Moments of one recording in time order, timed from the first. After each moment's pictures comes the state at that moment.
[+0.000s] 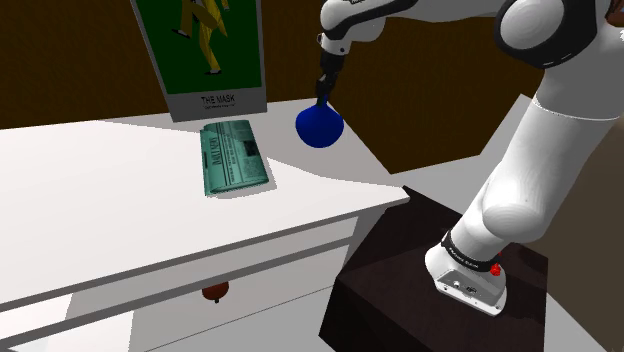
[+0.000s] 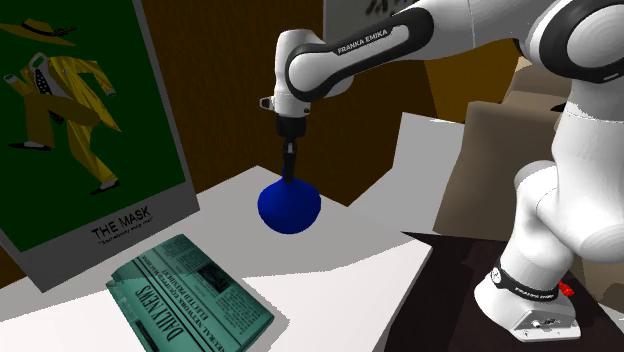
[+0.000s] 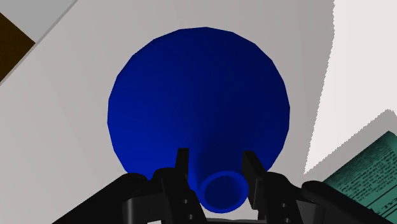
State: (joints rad) arm -0.01 0.14 -0.24 -1.85 0.19 2.03 -0.54
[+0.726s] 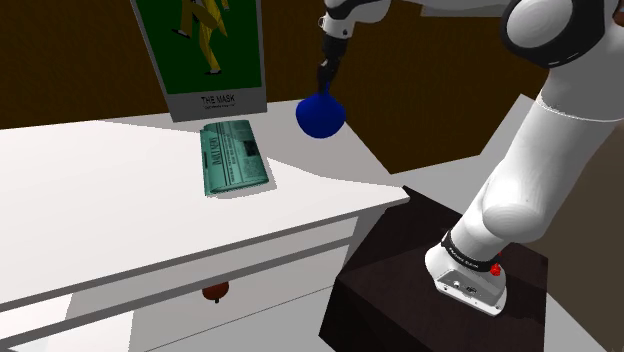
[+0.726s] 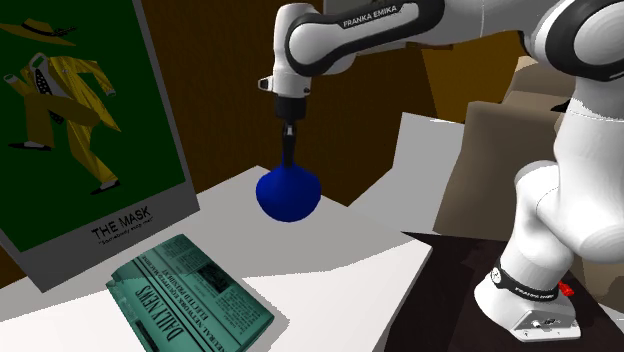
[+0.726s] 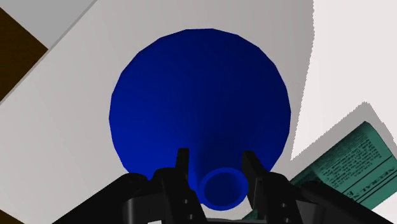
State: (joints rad) arm -0.01 0.12 -0.24 -1.77 0.18 1.92 -0.52
